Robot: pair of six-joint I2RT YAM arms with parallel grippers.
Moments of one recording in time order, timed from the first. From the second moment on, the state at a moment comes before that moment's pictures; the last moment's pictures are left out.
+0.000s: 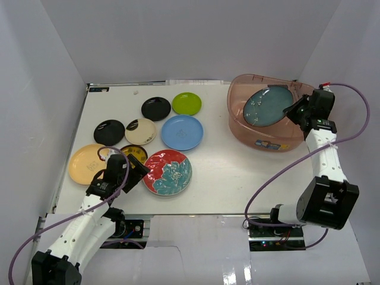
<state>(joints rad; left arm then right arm) -0.30 0.65 0.42 -0.57 -0.03 -0.96 -0.21 1.31 1.15 -0.33 -0.16 0.54</state>
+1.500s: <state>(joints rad) -0.29 0.64 0.08 0.01 0.16 -0.97 0.32 0.66 0.41 -0.05 -0.42 0.67</state>
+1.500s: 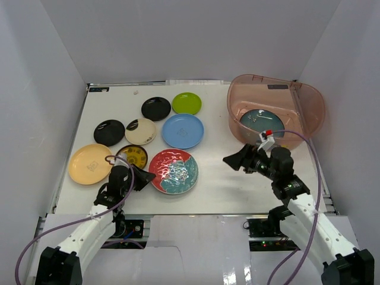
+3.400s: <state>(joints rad) -0.29 0.56 0.68 -0.36 0.38 -0.47 -0.15 1.09 1.02 0.02 -0.41 0.79</state>
